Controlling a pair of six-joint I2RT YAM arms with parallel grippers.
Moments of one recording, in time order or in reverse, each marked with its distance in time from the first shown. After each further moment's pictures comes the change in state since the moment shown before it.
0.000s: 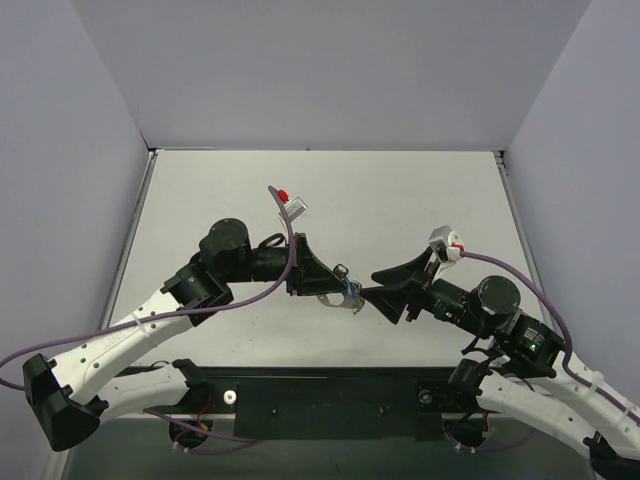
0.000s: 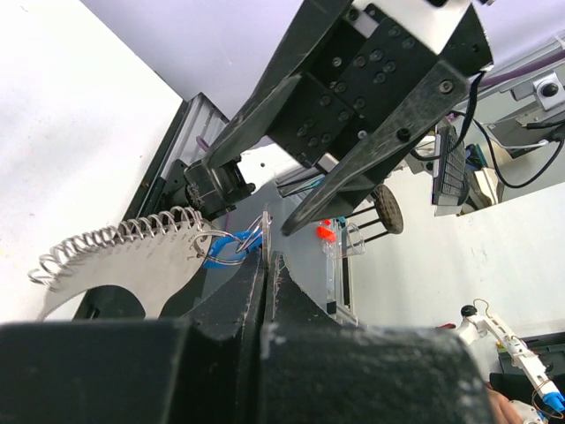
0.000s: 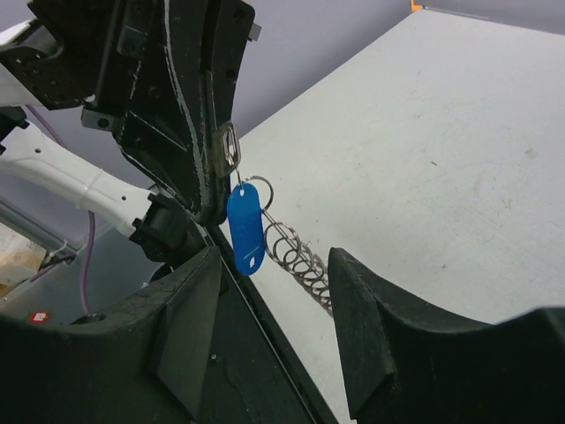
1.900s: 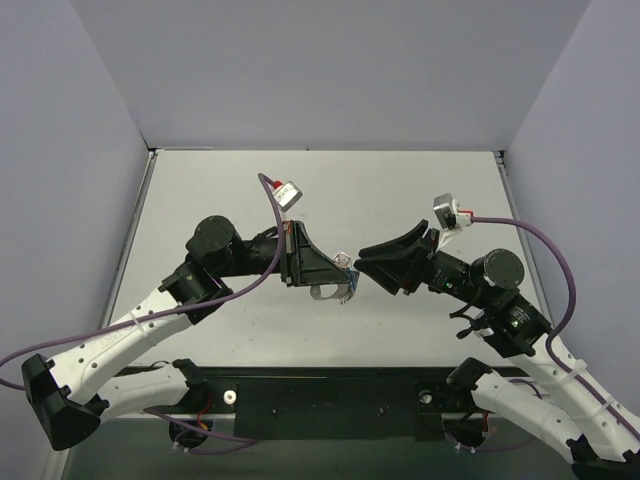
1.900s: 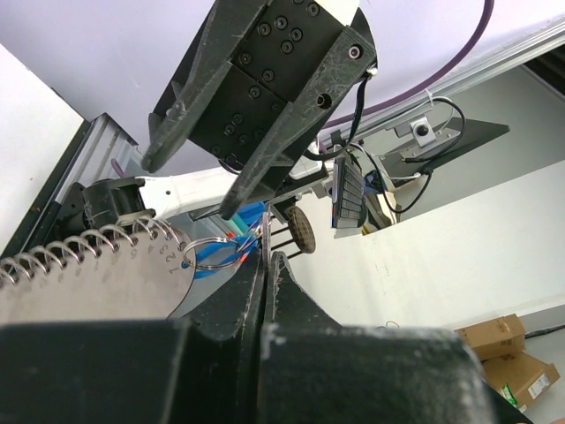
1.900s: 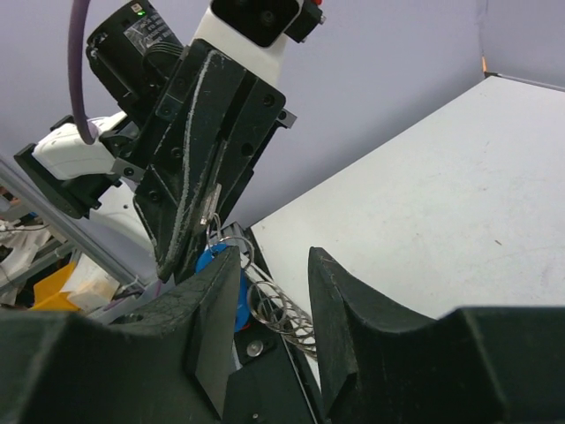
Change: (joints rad) left arm -0.001 0.005 0.035 0.177 0.031 -0.309; right arm -0.232 0.129 0.071 0.266 -0.319 0.143
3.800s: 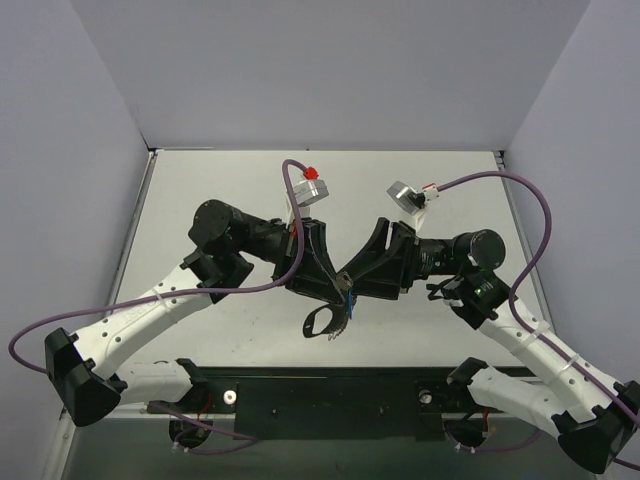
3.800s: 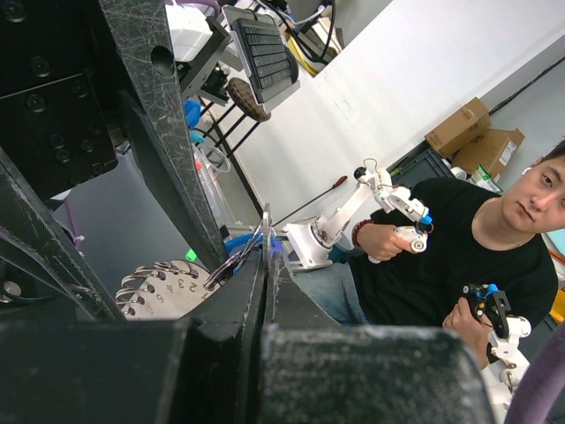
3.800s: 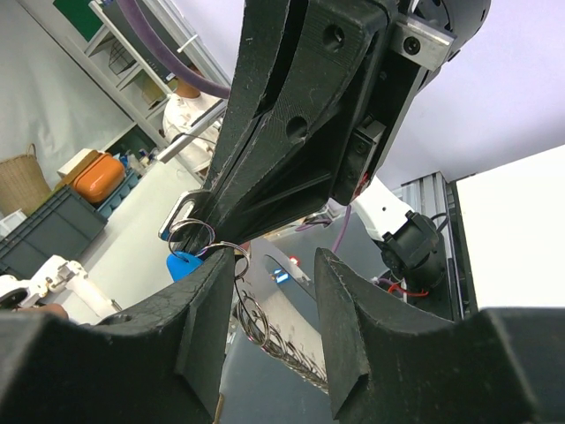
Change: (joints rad) left arm 0.001 0.176 0.156 0.375 0.487 -0.078; right arm -0.025 0.235 0.026 0.504 -0.540 0.515
